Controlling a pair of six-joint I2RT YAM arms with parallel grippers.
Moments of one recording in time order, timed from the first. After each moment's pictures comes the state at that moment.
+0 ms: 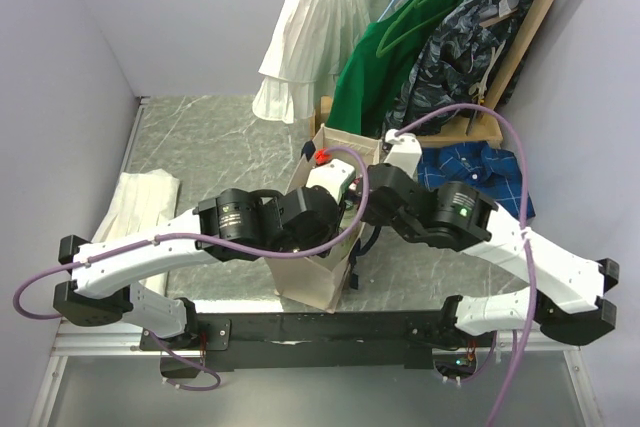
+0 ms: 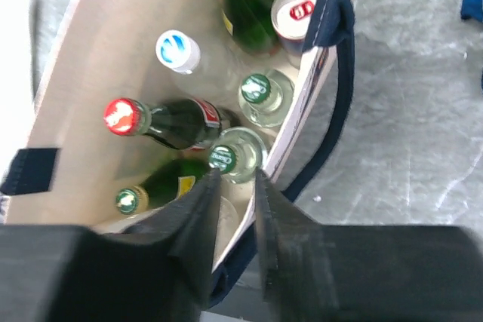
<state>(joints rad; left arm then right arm) -1.35 1.39 1.67 -1.05 -0.42 -0.64 1.11 1.20 1.50 -1.18 0.62 0.90</state>
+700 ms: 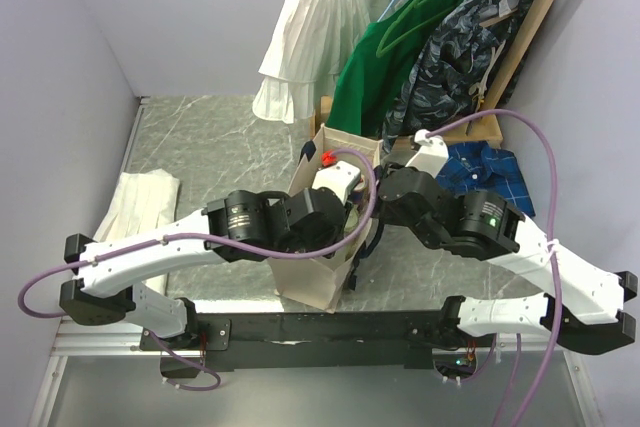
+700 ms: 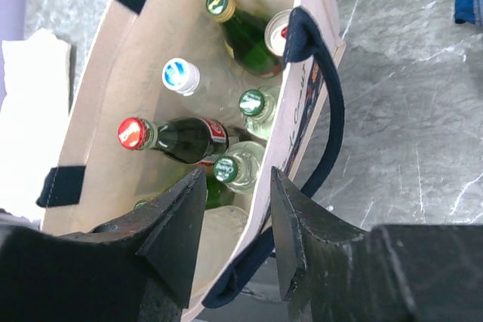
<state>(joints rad) -1.35 1.40 1.65 -1.02 -0.42 -0.64 1.11 1.09 1.46 -1.15 0.68 0.97</state>
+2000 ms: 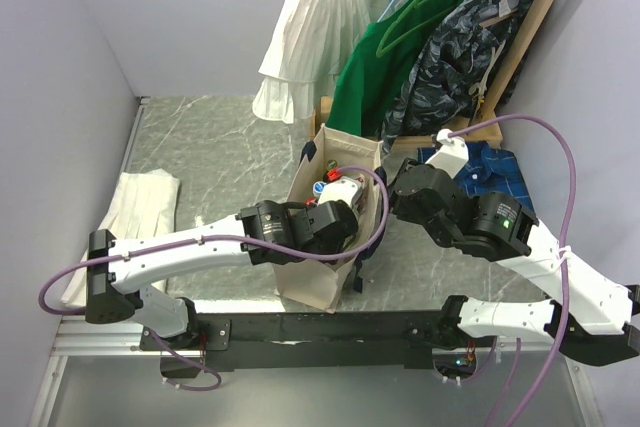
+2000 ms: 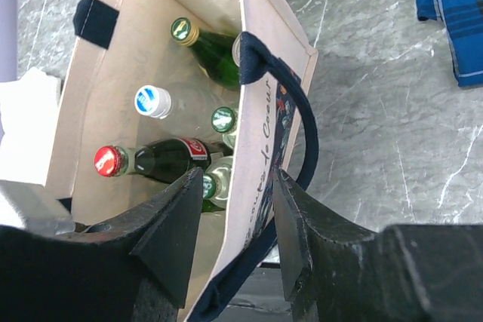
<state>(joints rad) -1.32 1.45 1.45 -0.91 -0.41 -0.71 1.03 1.03 1.43 -1.17 0.70 1.01</state>
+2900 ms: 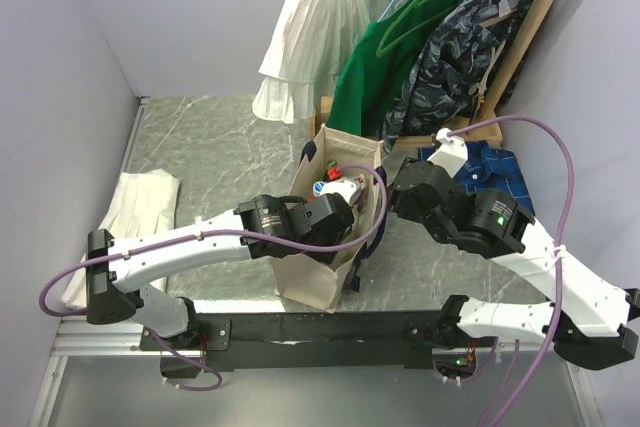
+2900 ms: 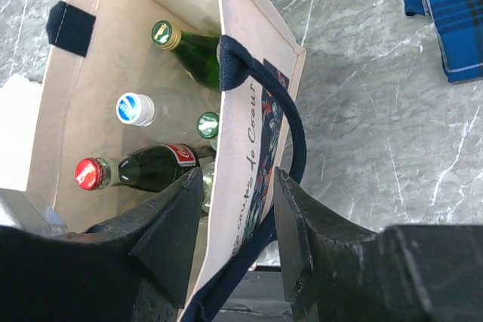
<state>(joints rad) -1.26 1.45 1.44 -0.93 -0.30 -0.66 0.97 1.03 1.40 -1.16 0.67 1.00</state>
